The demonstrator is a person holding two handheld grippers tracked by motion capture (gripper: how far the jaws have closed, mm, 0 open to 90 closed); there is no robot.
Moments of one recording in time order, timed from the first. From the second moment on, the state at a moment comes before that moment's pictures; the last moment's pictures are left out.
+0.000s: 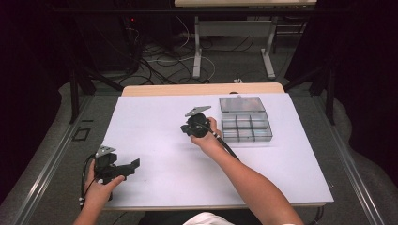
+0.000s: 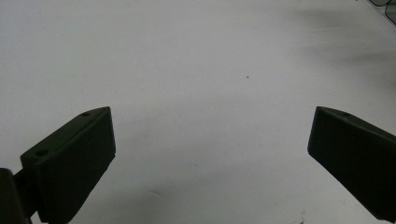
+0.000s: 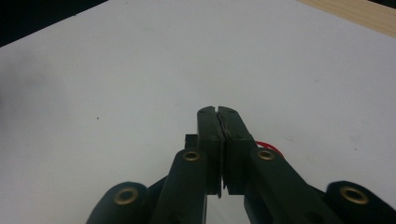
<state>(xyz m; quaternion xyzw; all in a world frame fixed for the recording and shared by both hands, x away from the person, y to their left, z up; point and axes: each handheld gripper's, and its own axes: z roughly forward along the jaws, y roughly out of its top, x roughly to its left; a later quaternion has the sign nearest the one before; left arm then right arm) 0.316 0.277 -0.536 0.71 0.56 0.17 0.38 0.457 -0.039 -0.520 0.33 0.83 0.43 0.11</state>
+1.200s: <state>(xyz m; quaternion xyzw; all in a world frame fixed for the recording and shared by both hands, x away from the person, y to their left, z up) 0.316 0.276 -0.536 0.72 0.56 0.17 0.38 0.467 -0.130 -0.501 0.40 0.79 0.44 0.14</state>
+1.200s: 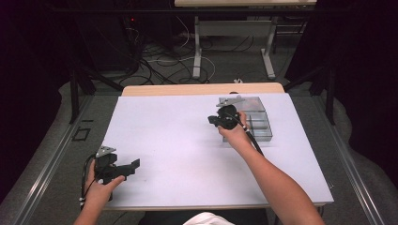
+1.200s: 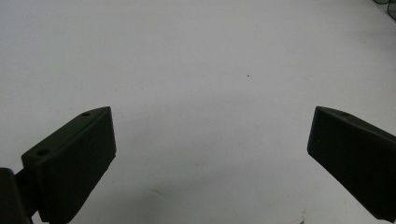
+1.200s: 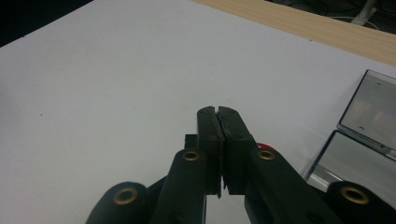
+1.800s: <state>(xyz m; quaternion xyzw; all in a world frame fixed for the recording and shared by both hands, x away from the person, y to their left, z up) 0.316 0.276 -0.536 0.72 0.56 0.17 0.38 0.470 -0.159 -0.499 0.42 0.78 0.43 0.16</state>
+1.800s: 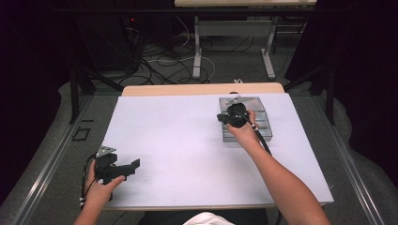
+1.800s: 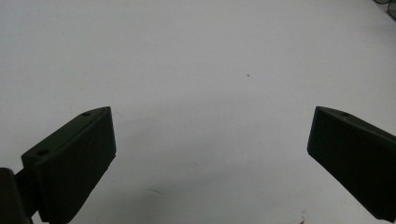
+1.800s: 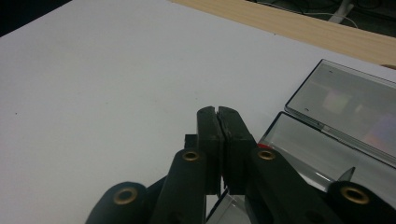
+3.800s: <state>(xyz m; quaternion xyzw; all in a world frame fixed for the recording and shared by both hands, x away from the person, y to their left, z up) 0.316 0.275 -0.537 0.71 0.56 0.17 0.38 0.449 -0.255 -0.501 0.47 0.75 0.42 0.19</state>
